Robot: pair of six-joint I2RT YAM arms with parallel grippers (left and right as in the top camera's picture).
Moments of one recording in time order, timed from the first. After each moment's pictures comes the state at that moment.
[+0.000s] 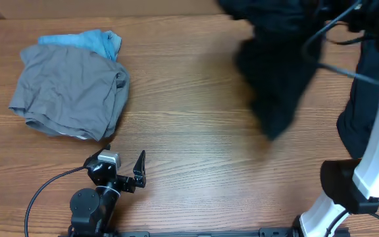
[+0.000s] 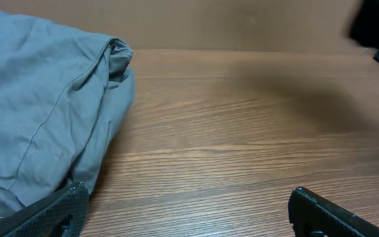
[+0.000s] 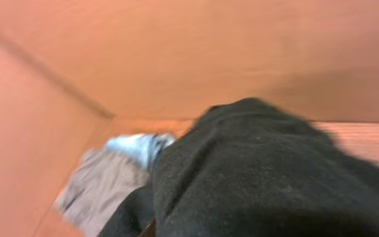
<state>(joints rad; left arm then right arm) -0.09 0.01 0.12 -0.35 0.16 -0.10 0.08 1.91 2.81 -1.38 -0.48 0.26</state>
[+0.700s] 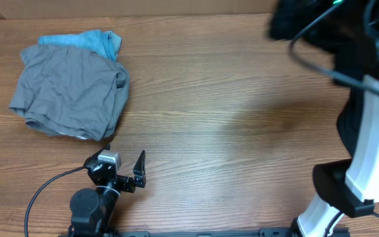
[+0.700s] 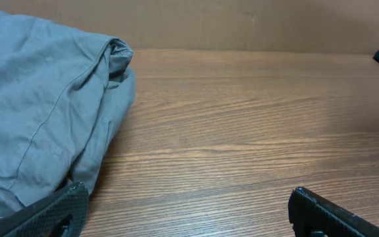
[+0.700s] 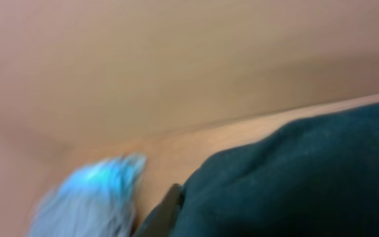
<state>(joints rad) -0.09 0.01 0.12 -0.35 0.16 -0.10 0.22 1.91 2.81 -1.40 -0.23 0.37</state>
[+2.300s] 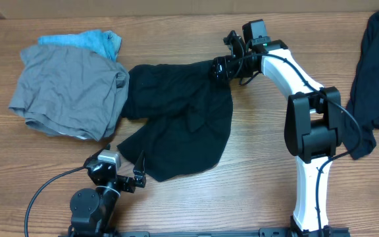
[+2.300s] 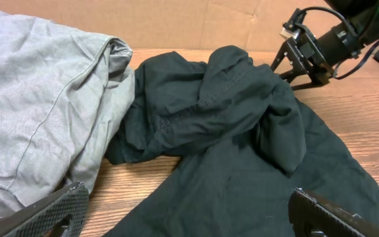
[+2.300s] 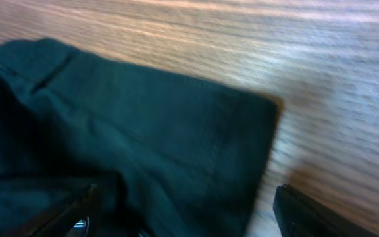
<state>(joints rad) -0.09 0.01 0.12 -0.35 0.16 -0.10 0.21 2.34 1.85 -0.65 -0.46 0.05</state>
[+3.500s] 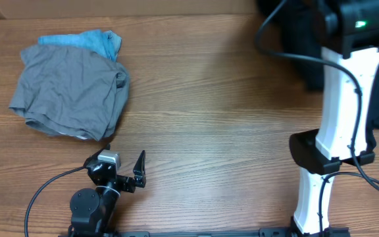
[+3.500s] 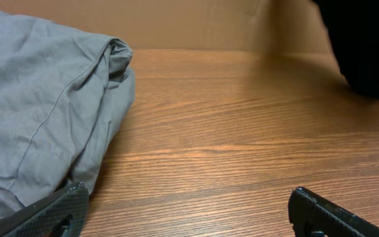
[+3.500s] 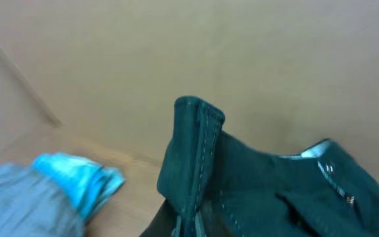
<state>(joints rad) -0.09 0.01 0.12 -0.35 0.16 -0.10 0.24 2.22 3.09 -1.21 -0.25 0.03</state>
